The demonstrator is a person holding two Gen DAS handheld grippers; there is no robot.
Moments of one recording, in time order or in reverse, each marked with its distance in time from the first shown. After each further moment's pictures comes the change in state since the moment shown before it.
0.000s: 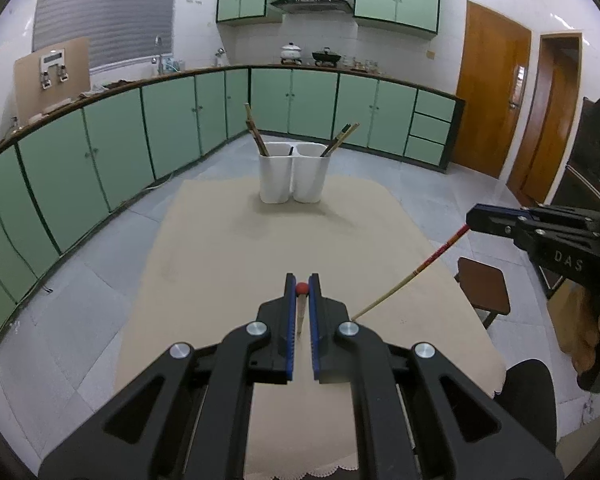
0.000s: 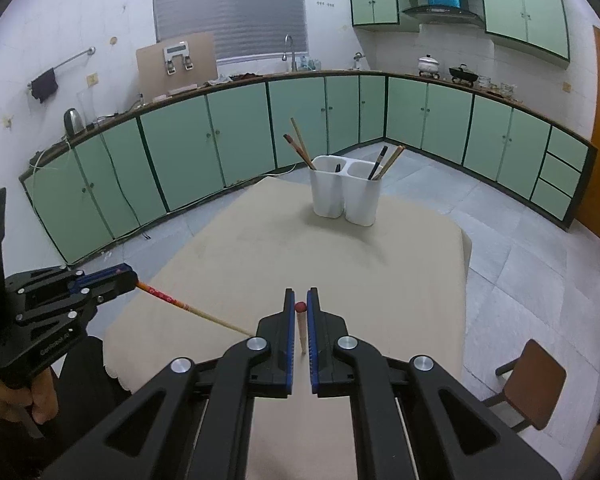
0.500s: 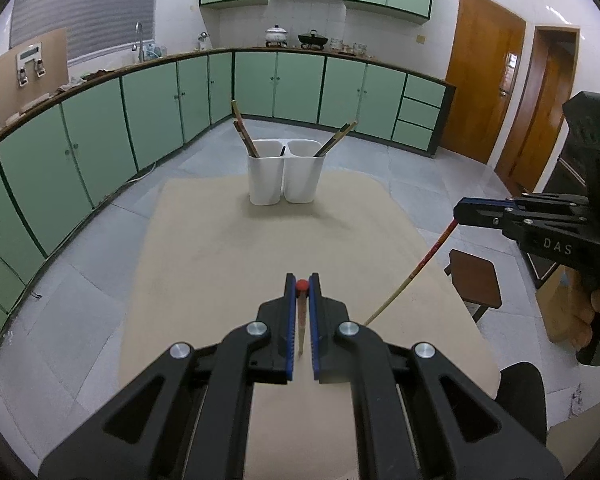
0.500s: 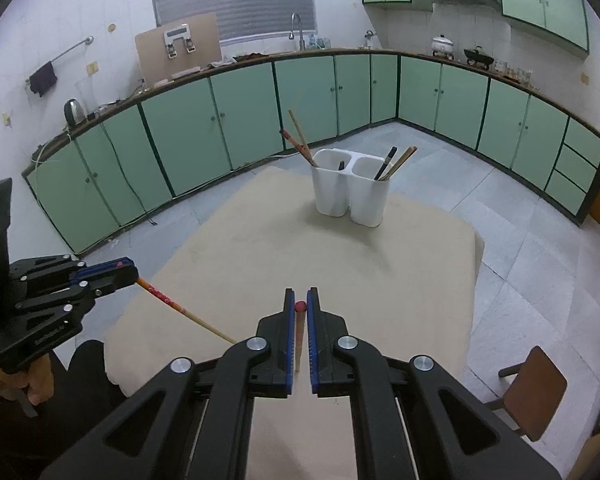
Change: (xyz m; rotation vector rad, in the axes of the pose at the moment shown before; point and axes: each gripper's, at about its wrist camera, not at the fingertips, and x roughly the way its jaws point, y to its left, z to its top) left arm 0.033 0.022 0.044 0.015 0.083 -0.070; right arm 0.035 -0.019 0.048 0.005 0.101 0.049
